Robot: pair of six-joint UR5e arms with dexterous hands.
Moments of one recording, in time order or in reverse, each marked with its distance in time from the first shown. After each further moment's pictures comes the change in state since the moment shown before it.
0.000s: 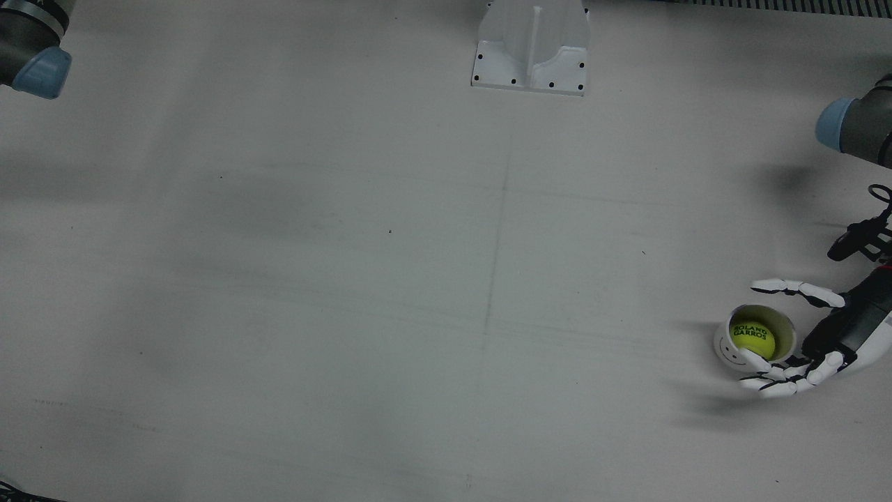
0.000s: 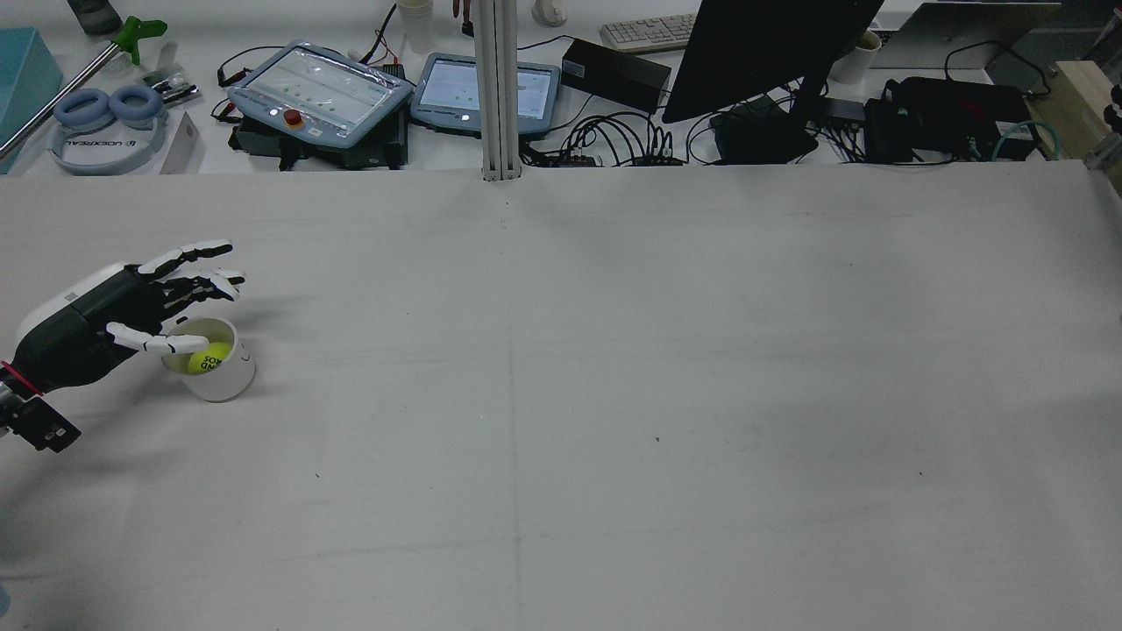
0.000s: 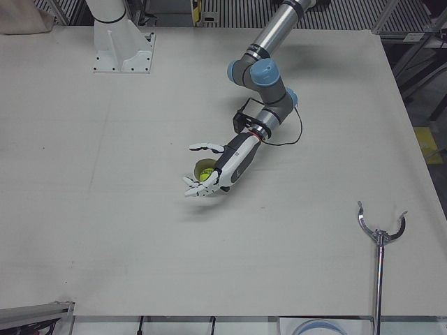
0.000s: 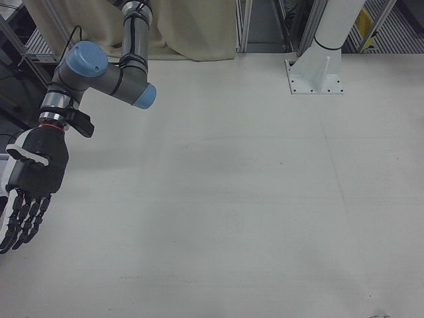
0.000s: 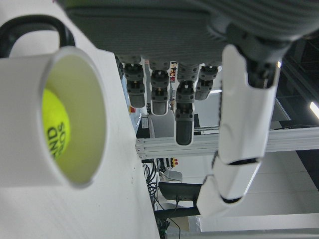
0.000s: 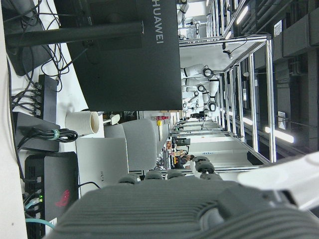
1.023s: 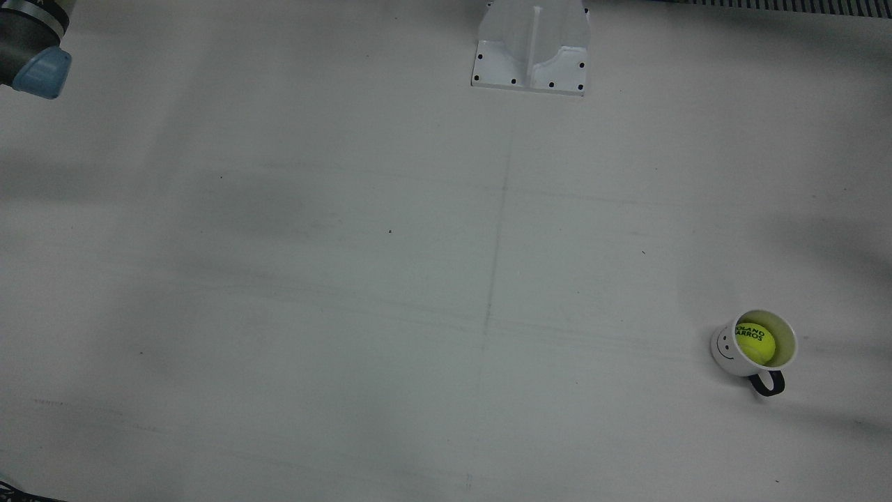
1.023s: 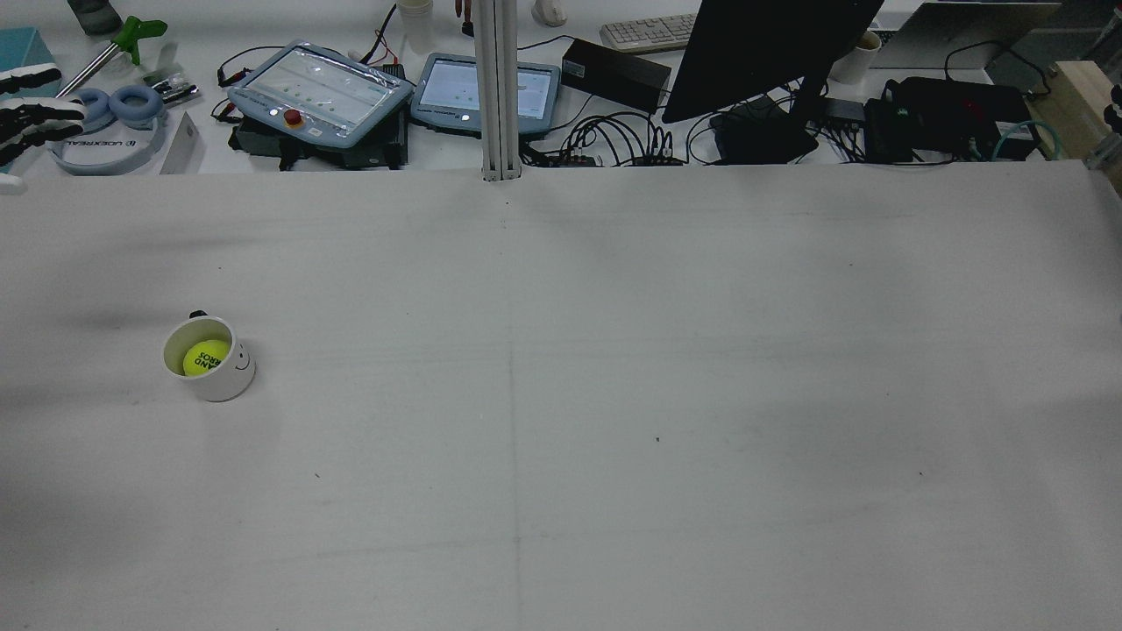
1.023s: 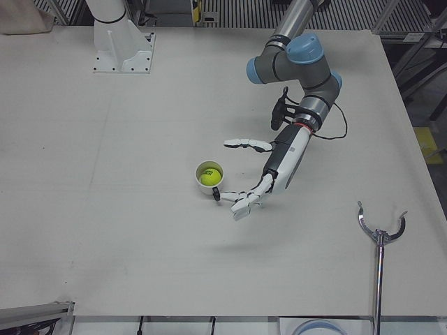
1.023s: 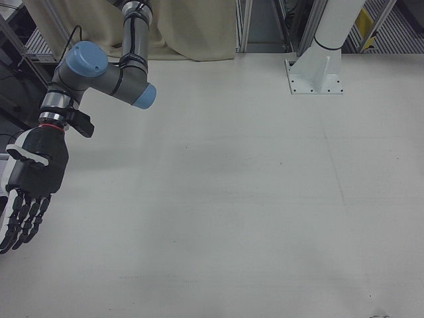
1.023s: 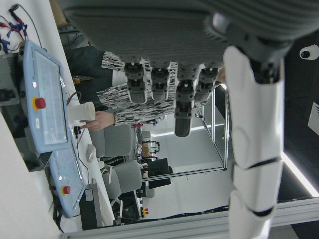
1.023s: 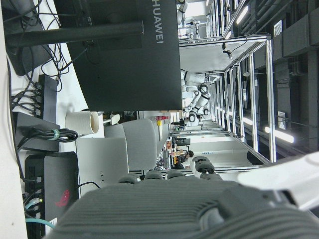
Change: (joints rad) left arm -0.394 -0.048 -0.073 0.135 0.186 -0.089; right arm 0.000 0.000 0.000 0.000 0.000 0.000
